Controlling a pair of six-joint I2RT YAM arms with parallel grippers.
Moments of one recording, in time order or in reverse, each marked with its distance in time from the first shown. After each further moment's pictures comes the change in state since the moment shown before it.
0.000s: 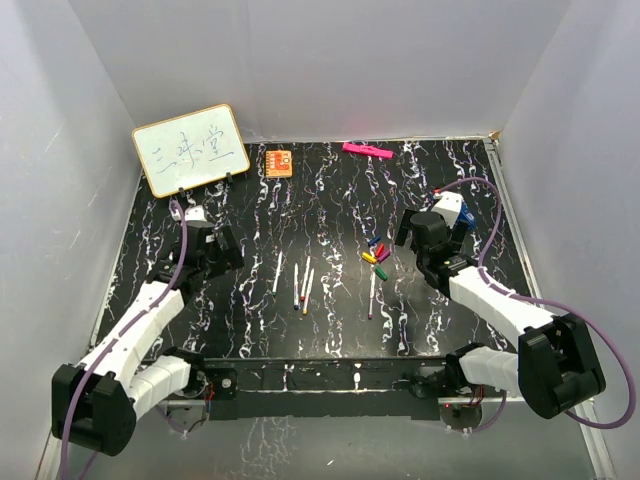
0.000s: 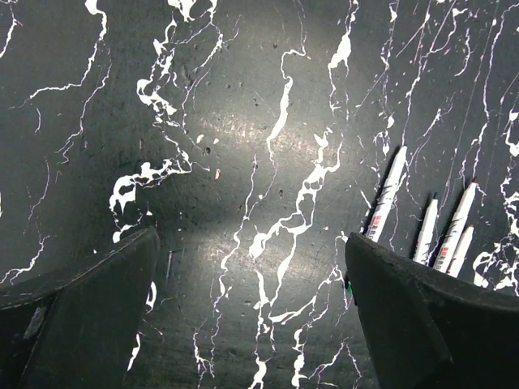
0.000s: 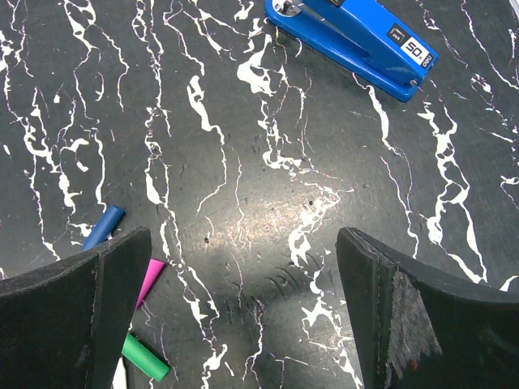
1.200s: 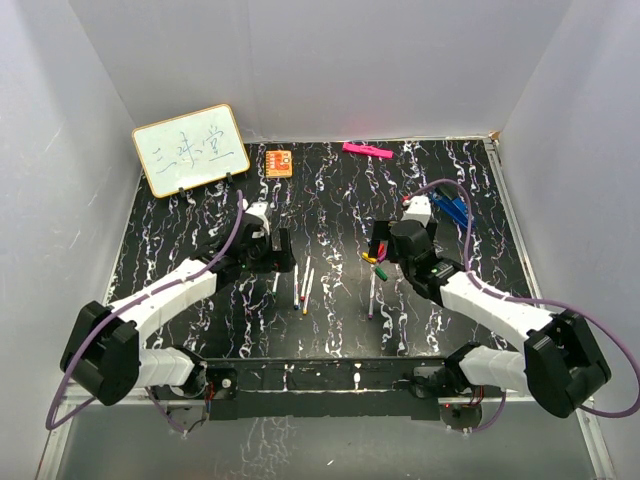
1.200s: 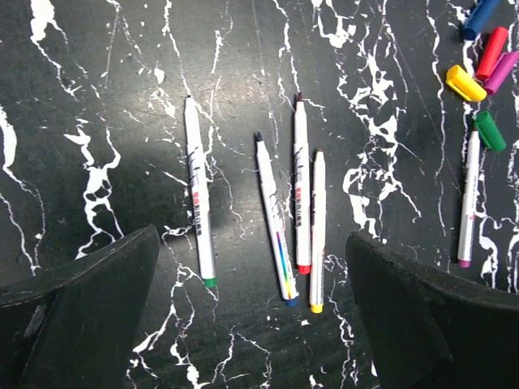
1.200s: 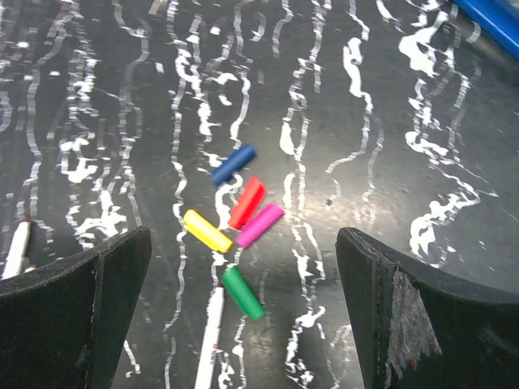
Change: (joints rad) left arm -0.282 0.267 0.092 0.211 0.188 0.010; right arm 0.167 -0.002 0.000 0.014 -0.118 -0.001
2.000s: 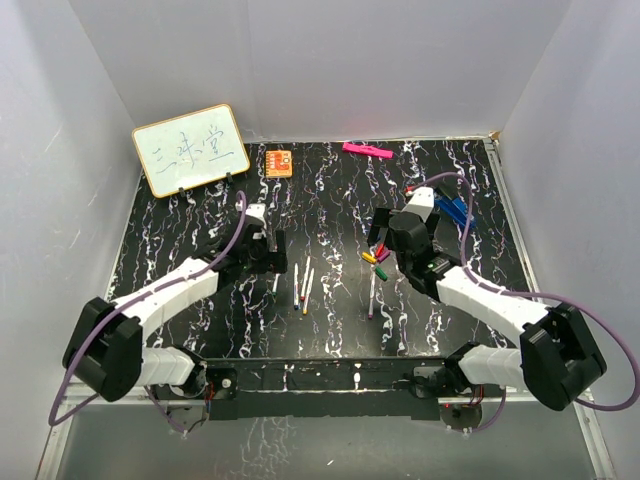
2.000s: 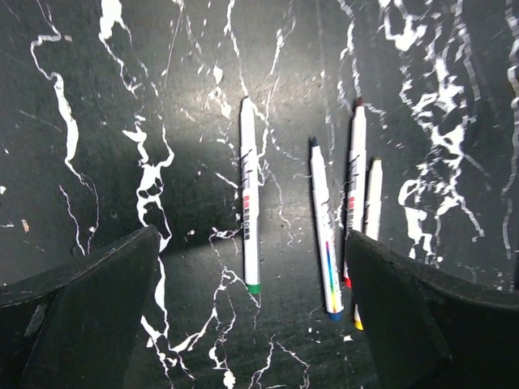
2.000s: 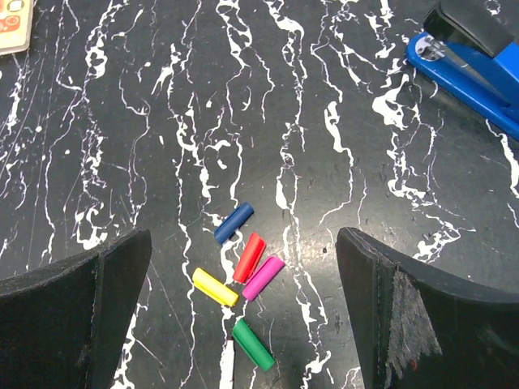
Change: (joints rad) left arm 0.000 0.008 -0.010 -0.013 -0.101 0.053; right arm 0.021 0.034 0.037 0.117 0.084 0.004
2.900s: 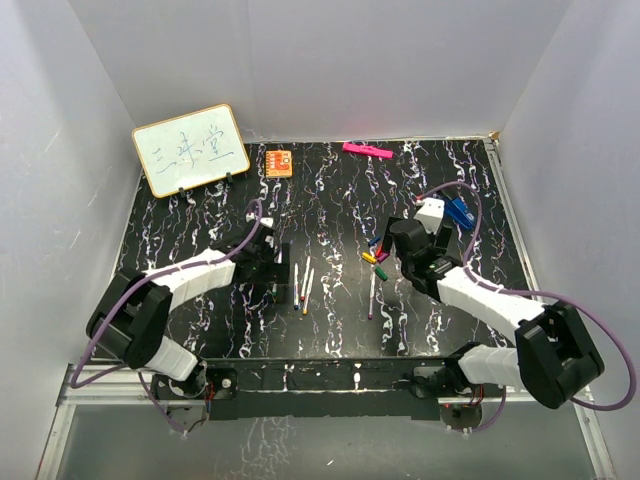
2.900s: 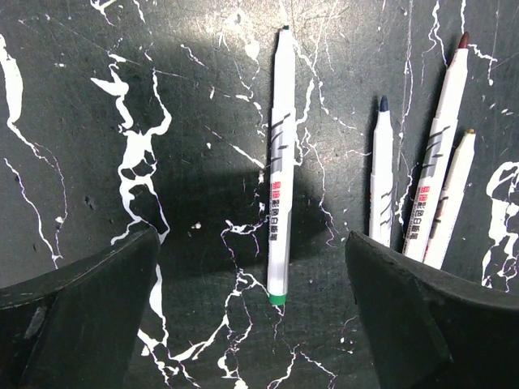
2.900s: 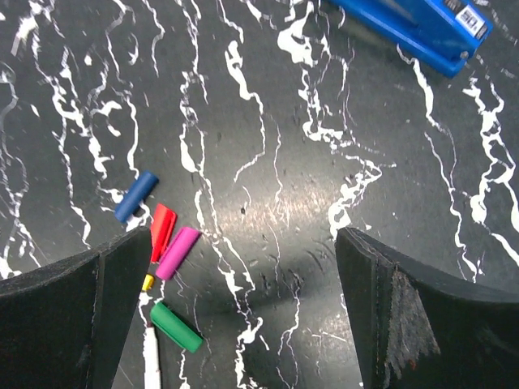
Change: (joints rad) left arm 0.000 0.207 0.007 -0.037 0.034 -0.022; right arm -0.043 0.003 -0.029 -0.141 0.127 0.064
